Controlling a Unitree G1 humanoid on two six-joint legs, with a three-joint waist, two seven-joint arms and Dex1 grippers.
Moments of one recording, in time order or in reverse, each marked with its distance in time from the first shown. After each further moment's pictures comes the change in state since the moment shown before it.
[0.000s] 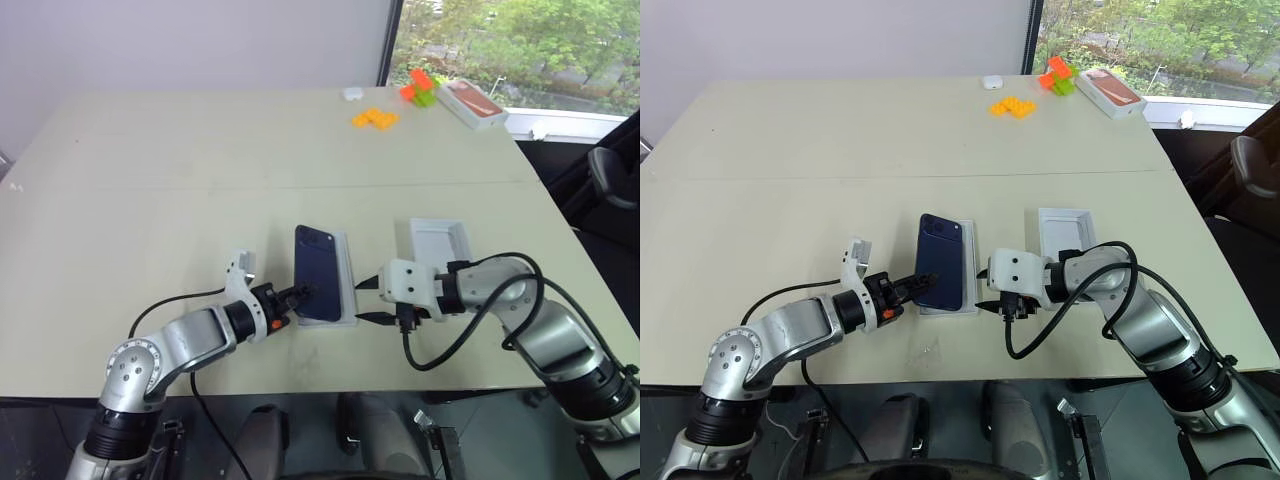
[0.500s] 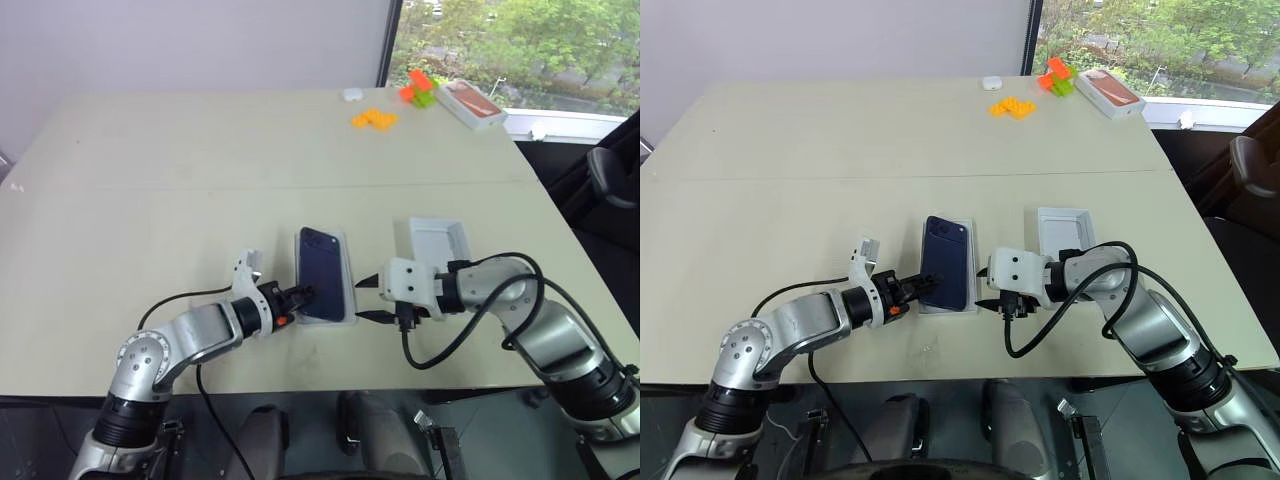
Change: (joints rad) left arm -0.041 -0.007 -0.033 0.054 0.000 0.002 0.005; right arm 0.000 0.000 0.000 0.000 0.000 0.000 -0.012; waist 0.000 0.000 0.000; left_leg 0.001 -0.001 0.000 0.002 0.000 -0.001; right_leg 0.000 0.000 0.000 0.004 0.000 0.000
